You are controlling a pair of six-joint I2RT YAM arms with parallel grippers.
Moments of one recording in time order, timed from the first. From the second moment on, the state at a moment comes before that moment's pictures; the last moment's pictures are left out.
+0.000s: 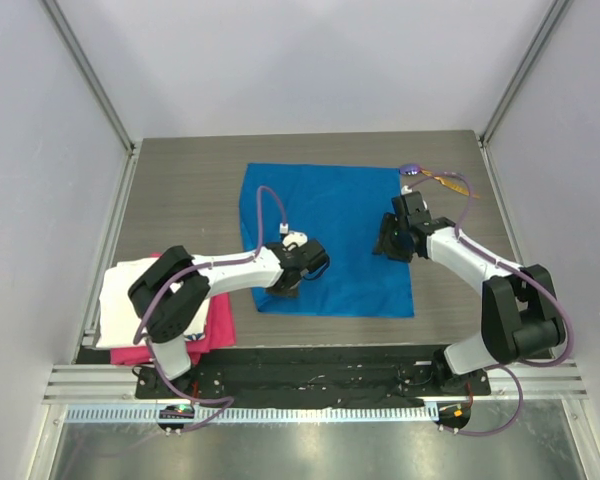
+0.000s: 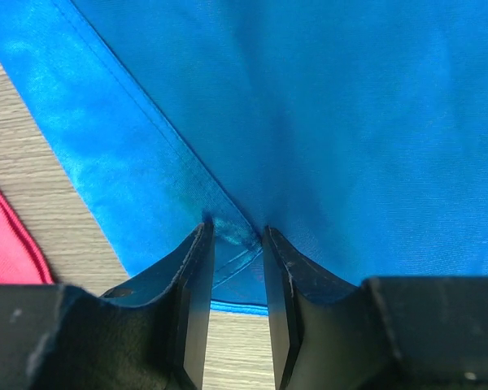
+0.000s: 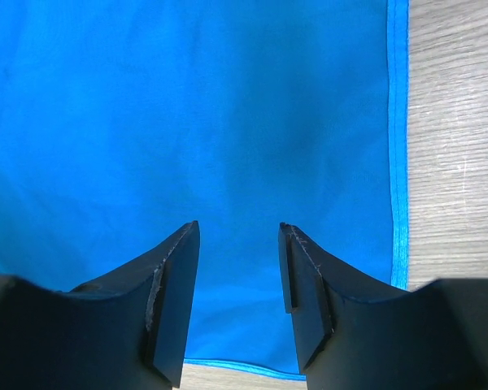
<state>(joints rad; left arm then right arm) -0.94 1.79 1.11 -0.70 -0.45 -0.74 0.29 1.46 0.89 -0.44 0.02 0.56</state>
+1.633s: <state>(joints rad) -0.71 1.67 1.12 -0.47 -0.19 -0.75 0.25 1.61 0.93 -0.40 0.09 0.59</state>
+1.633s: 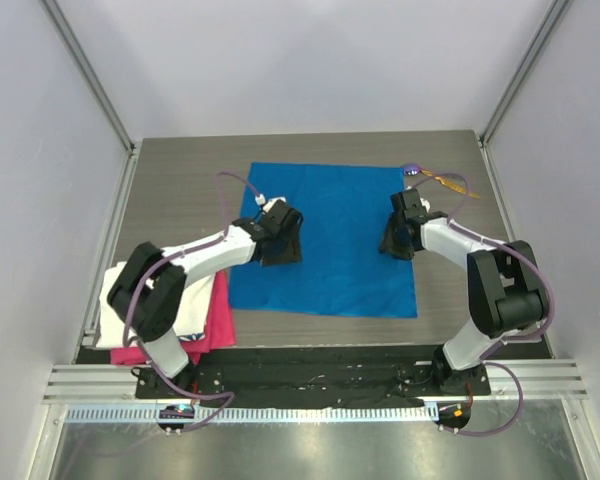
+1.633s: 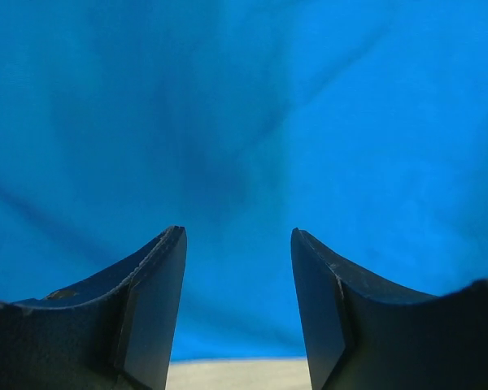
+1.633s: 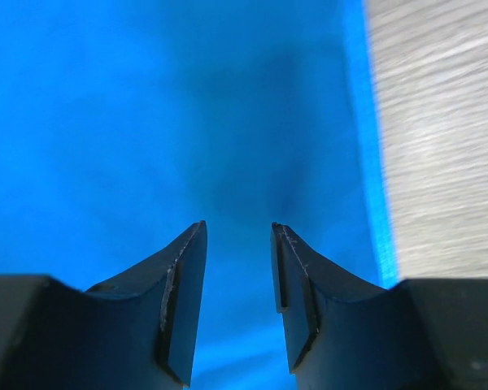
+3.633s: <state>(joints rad) -0.63 1.15 0.84 -0.56 -0.14 -0.79 0.05 1.26 0.62 -0.72 0.22 0.79</state>
